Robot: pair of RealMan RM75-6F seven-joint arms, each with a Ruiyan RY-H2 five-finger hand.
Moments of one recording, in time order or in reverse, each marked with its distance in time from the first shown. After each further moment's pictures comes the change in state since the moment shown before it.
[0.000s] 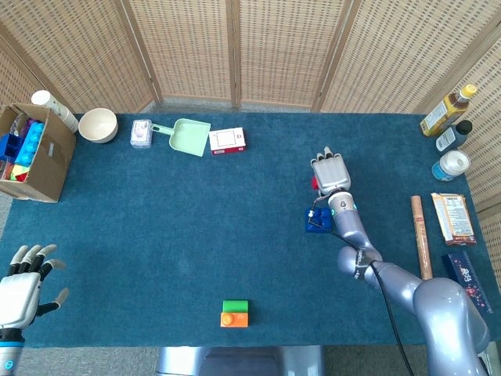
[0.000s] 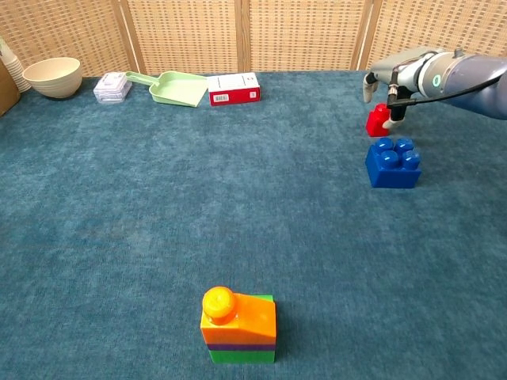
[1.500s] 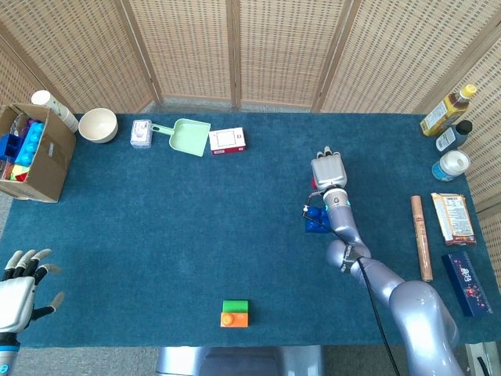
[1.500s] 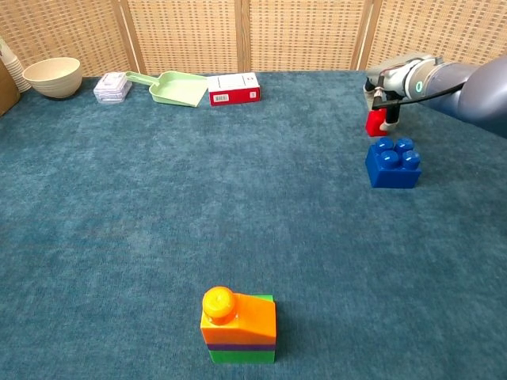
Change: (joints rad) left arm 0.018 -0.008 0.010 0.052 -0.003 0.003 -0.051; right arm 0.038 -0.131 0.054 0.225 0.038 -0.074 -0.060
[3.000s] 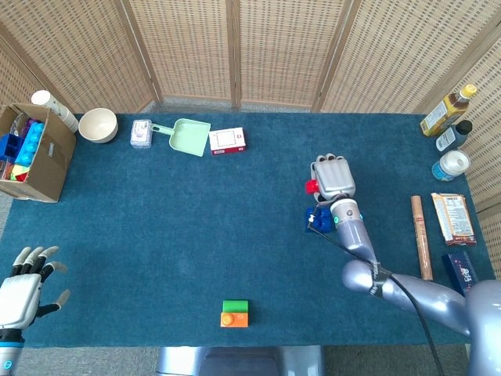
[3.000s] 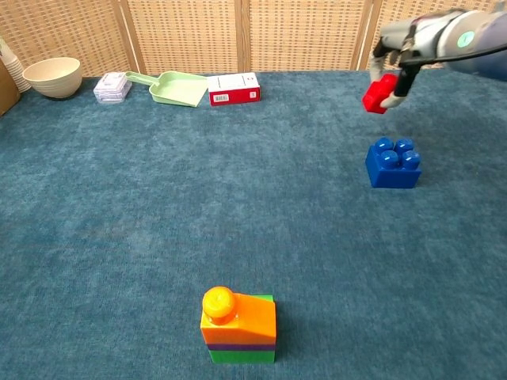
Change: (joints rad) left arm -0.024 -0.014 -0.003 0.032 0.032 -0.024 -0.042; right arm -0.116 0.381 0.045 -0.808 0.120 0.350 -0.063
